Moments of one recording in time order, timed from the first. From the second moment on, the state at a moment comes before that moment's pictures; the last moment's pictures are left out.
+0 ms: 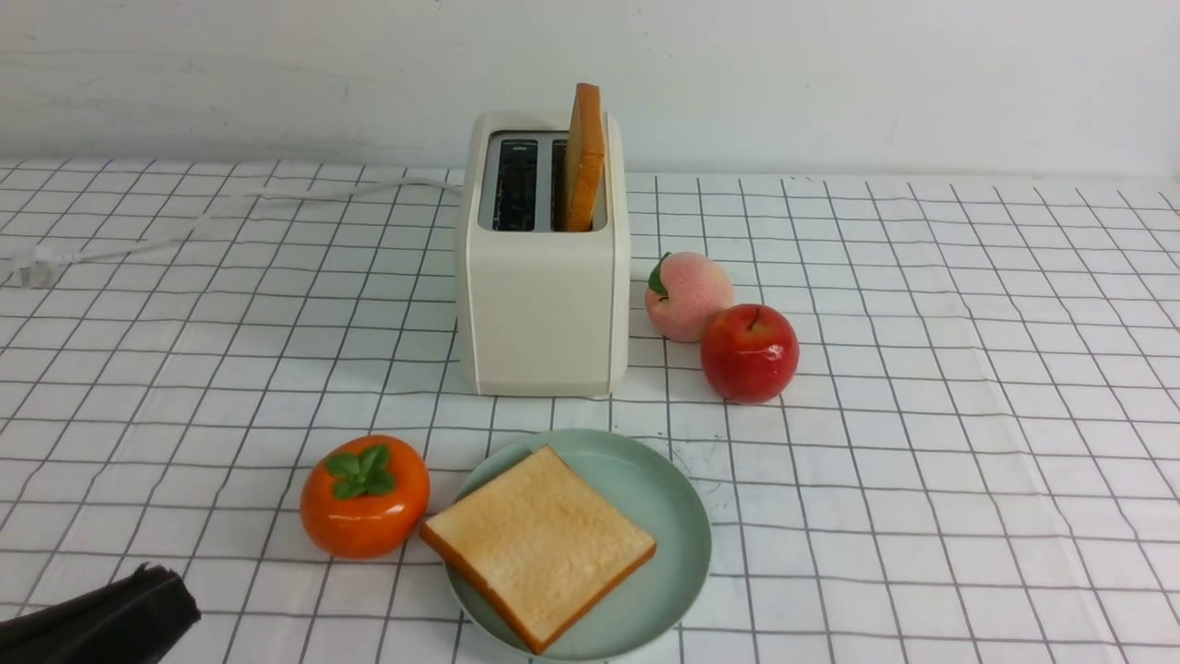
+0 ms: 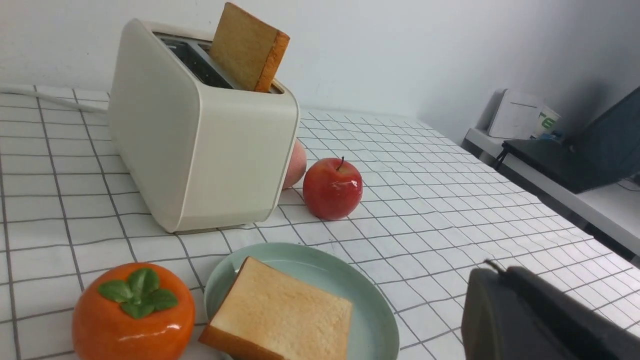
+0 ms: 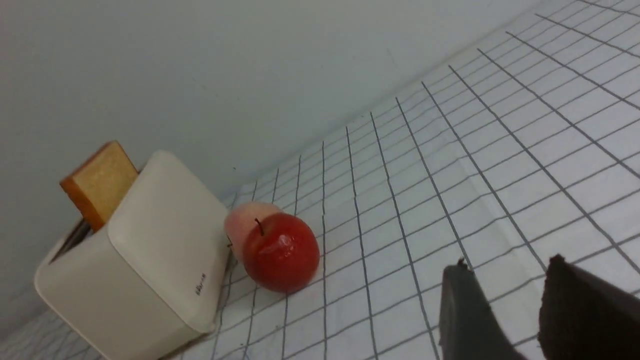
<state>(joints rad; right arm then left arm) -0.04 -0.01 0.02 0.48 0.12 0.19 -0.61 0.22 -0.26 -0.14 0.15 -0.20</state>
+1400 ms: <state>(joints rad) 0.62 2.03 -2.21 -0.04 1.01 0.37 -0.61 0.28 -0.34 -0.13 0.22 -0.20</state>
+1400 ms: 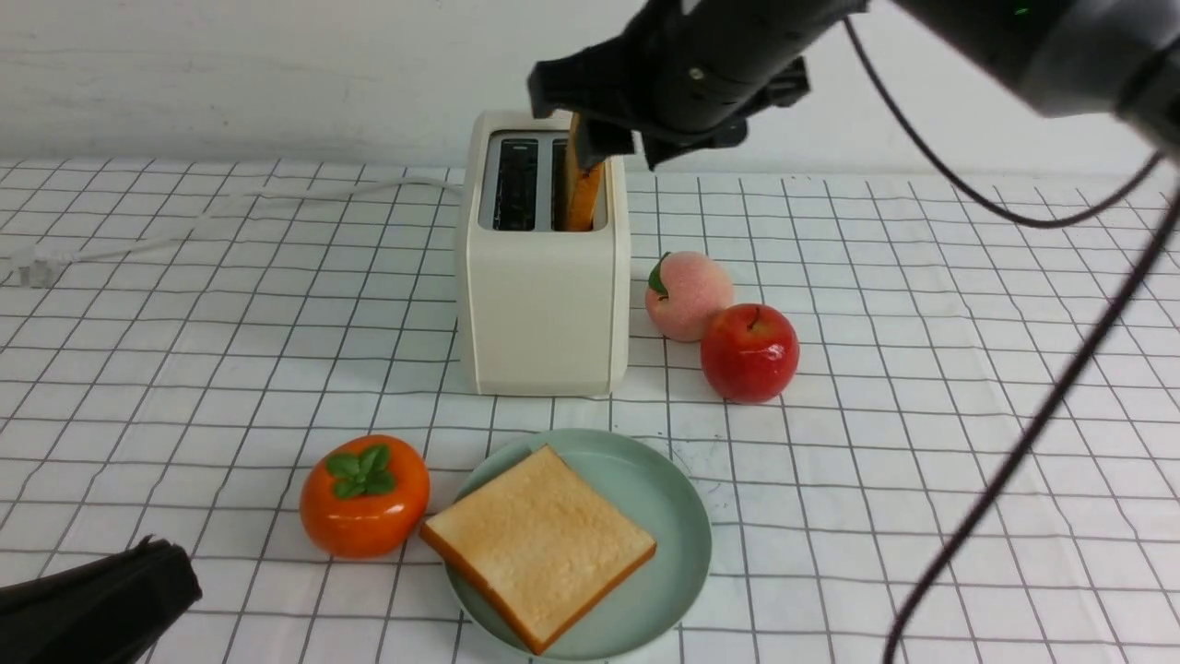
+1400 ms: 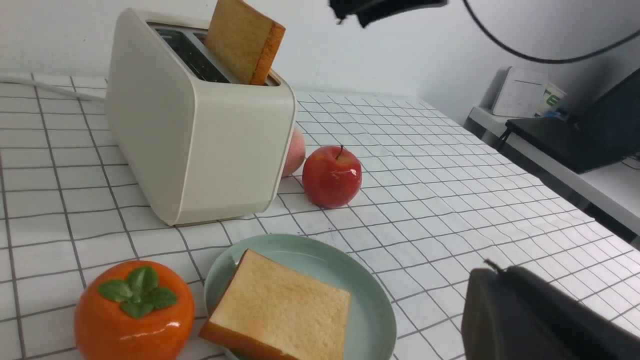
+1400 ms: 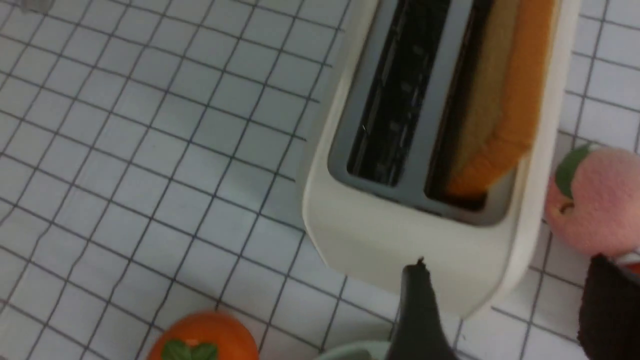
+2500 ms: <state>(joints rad) 0.56 2.26 -2.27 -0.24 0.67 0.53 -0.61 0.28 -0.34 -0.13 0.23 -0.20</state>
